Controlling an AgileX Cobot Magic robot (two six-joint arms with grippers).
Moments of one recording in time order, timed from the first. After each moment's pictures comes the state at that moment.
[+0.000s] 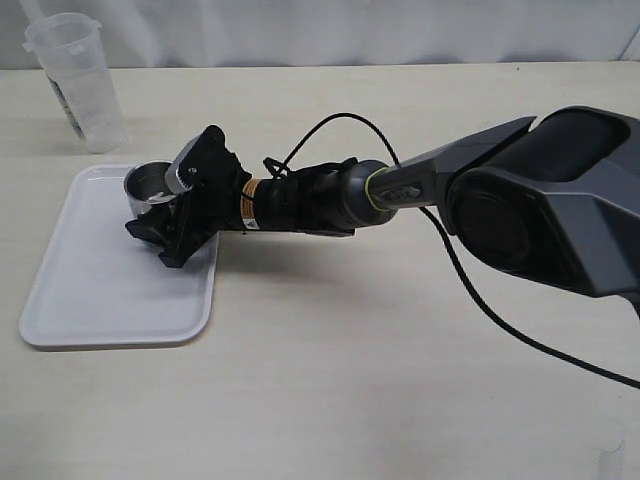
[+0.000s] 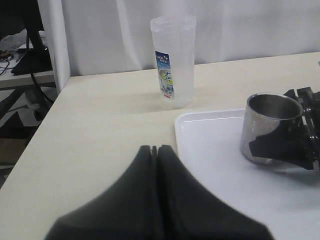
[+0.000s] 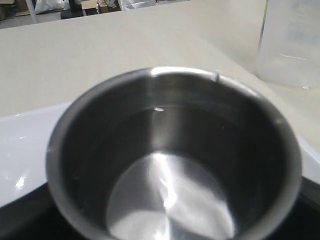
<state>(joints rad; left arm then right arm) 0.00 0.00 0.00 0.09 0.32 0.03 0.64 2.52 -1.62 -0.95 -0.70 0.62</state>
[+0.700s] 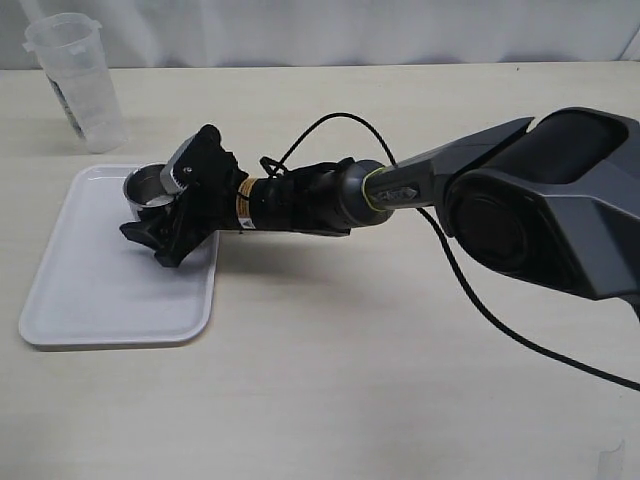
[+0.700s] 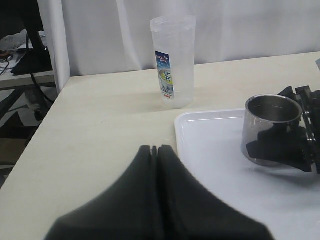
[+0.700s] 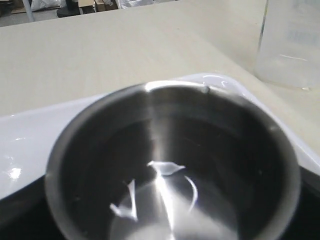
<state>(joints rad) 0.00 0.00 0.00 0.09 0.32 0.03 0.65 2.53 -1.63 -0.94 -0.67 0.61</state>
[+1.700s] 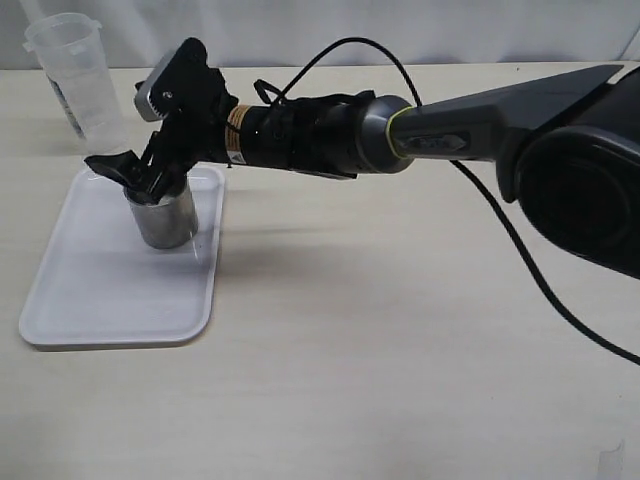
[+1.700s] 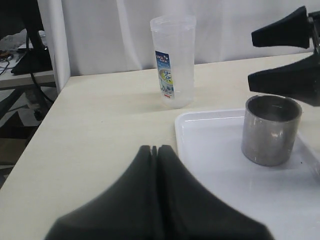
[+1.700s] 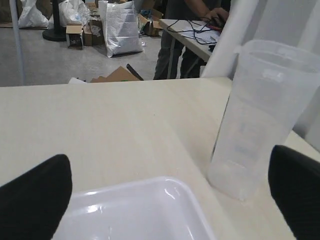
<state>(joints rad) 0.00 0.00 0.00 0.09 0.32 0.03 0.65 2.33 -1.63 -0.96 -0.62 0.57</state>
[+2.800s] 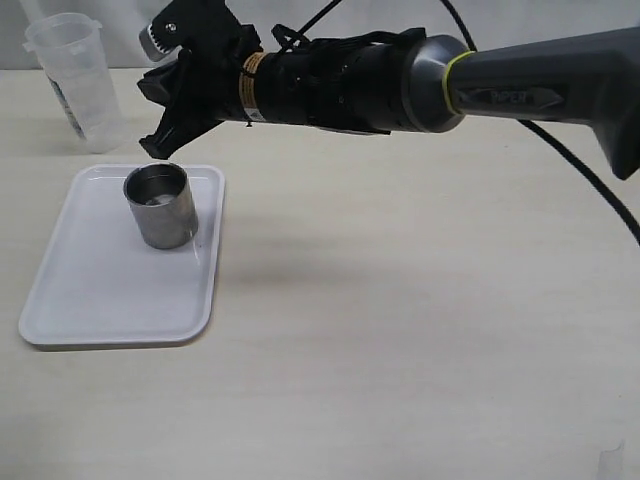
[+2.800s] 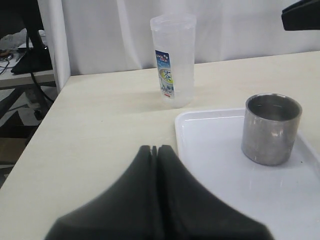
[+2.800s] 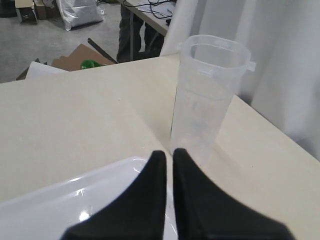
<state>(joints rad) 0.00 0.00 0.00 0.10 0.32 0.03 0.65 2.13 -1.54 -1.08 -0.36 0.80</state>
